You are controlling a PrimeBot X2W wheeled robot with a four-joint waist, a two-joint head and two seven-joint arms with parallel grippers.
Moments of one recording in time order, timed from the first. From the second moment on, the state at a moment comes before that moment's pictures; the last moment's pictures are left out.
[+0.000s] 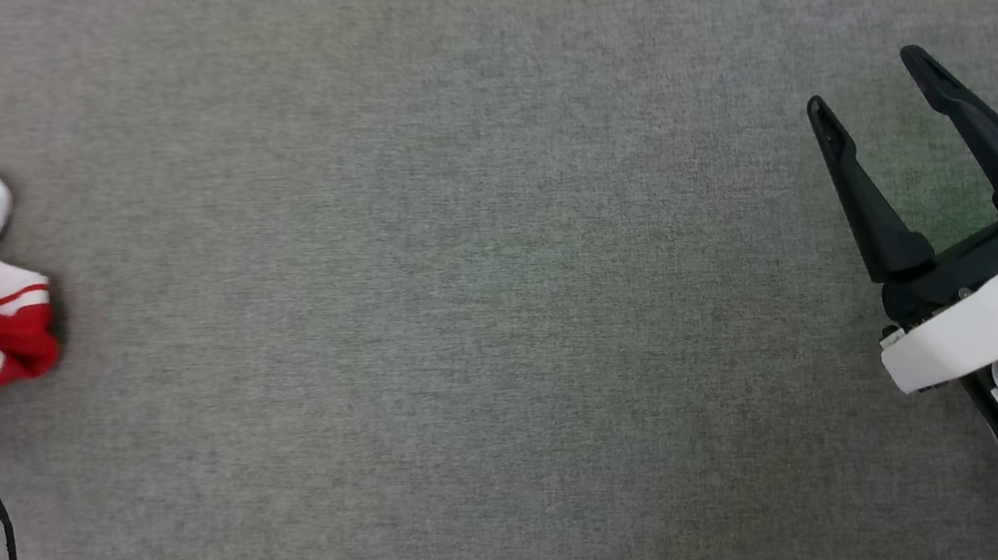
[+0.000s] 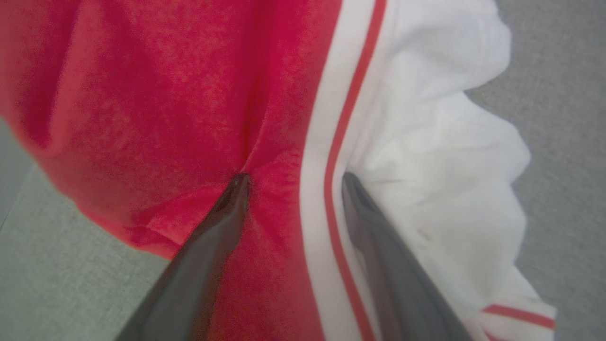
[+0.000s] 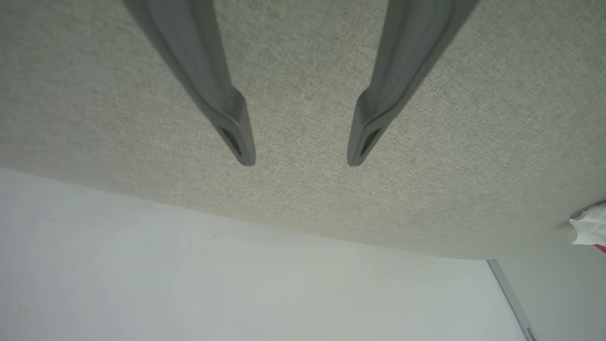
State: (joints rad) left arm -0.78 0.54 0.14 0.77 -0.56 -0.13 0.50; right arm -0.27 -0.16 0.09 -0.18 0.08 0.13 0.00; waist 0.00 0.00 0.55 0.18
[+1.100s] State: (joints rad) left arm -0.68 0.47 0.12 0.56 -0.47 0.03 0.11; right arm -0.16 -0.07 -0.01 -0.08 0.09 0.13 -0.07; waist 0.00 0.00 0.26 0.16
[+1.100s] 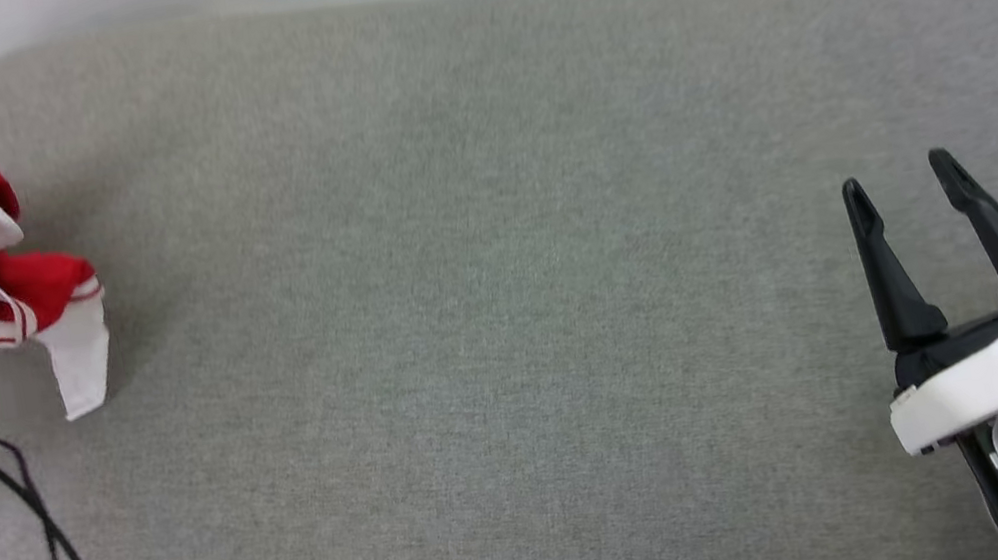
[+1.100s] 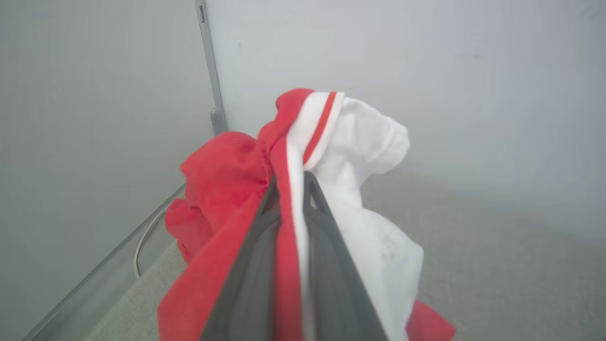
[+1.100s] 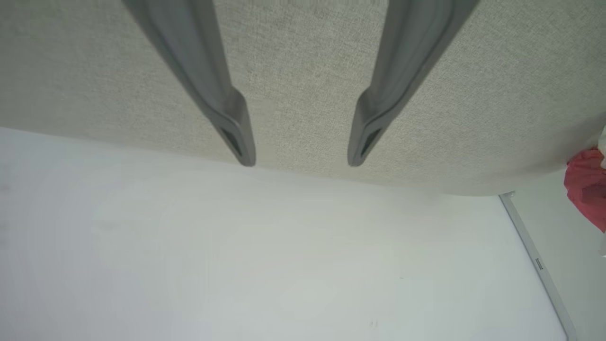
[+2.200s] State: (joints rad) left arm -0.43 0.15 -0.47 0.19 -0.41 -0.12 0.30; right arm -0.06 -0.05 -0.04 -0.08 0.18 0.13 -0.07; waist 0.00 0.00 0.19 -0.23
